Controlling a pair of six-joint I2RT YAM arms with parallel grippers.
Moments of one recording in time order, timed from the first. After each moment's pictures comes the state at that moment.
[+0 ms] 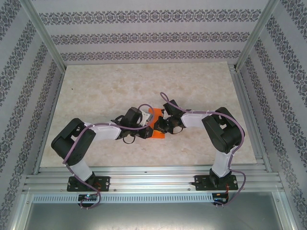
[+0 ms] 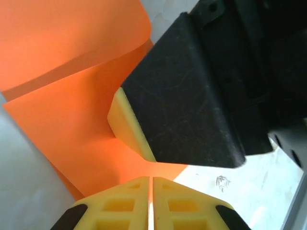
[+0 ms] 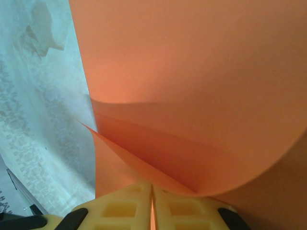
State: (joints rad) left arm -0.67 1.70 0.77 0.06 0.45 -0.41; right arm 0.57 1.86 0.93 -0.15 -0.51 0.82
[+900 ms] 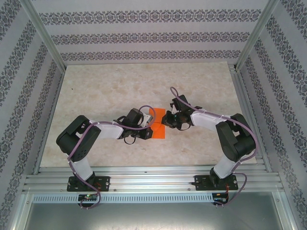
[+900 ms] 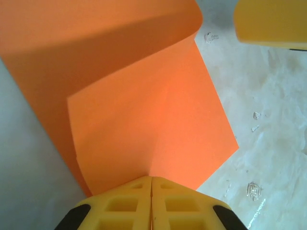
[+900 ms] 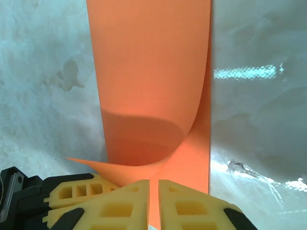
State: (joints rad) left arm -0.67 1.76 0.78 0.07 0.43 -0.41; right arm 0.50 1.69 0.92 -0.27 -0.41 0.75
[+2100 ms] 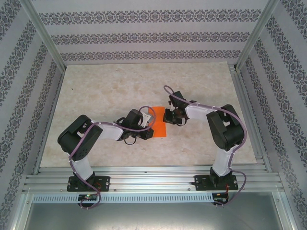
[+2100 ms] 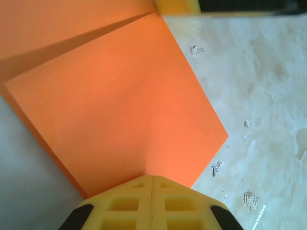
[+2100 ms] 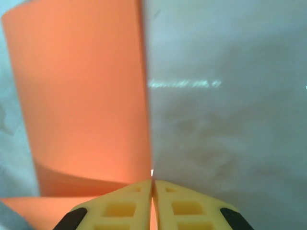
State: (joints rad) left arm -0.67 1.78 0.74 0.19 0.44 -0.40; right arm 0.44 1.87 1.08 -0.37 -0.27 0.57
